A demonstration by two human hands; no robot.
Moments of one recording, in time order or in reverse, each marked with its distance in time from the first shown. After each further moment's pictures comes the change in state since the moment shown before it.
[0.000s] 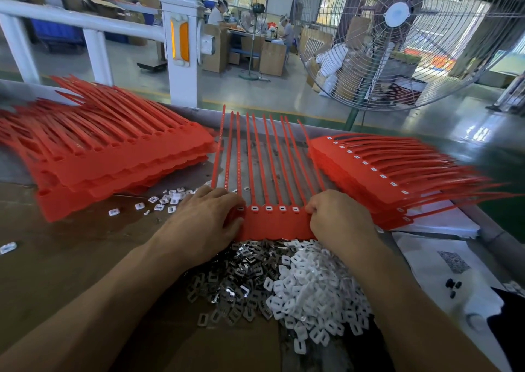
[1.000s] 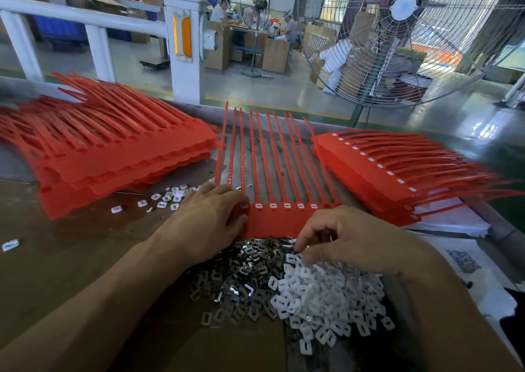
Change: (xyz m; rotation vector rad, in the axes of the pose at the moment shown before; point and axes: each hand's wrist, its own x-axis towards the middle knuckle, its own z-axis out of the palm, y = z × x) left_hand 0.000 -0.003 -0.001 -0.003 -0.003 0.016; right_hand -0.017 0.034 -0.011 0.547 -0.445 -0.470
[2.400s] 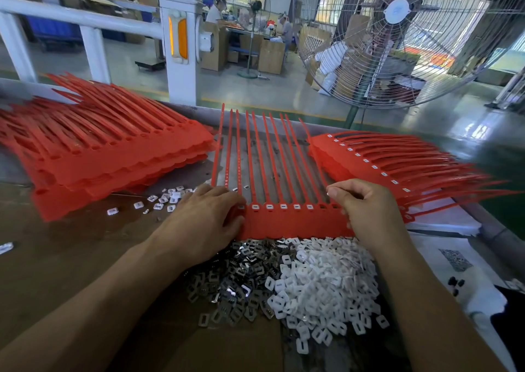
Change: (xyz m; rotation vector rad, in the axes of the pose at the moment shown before) left_hand 0.001 -0.003 0.003 -0.007 -0.002 -0.001; right_hand 0.015 0.035 0.003 0.313 0.878 0.170
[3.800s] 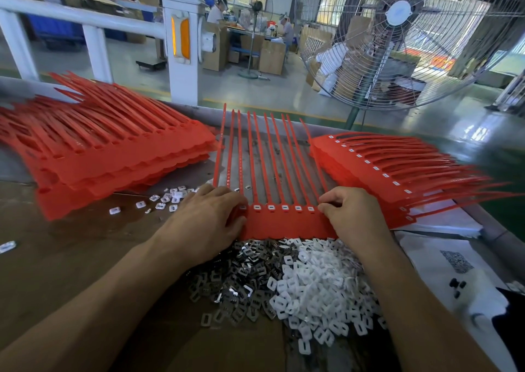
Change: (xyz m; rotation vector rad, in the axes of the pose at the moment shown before) left_hand 0.000 0.002 0.001 -0.001 0.020 -0.003; right_hand 0.008 0.006 0.019 -0.459 -0.034 -0.038
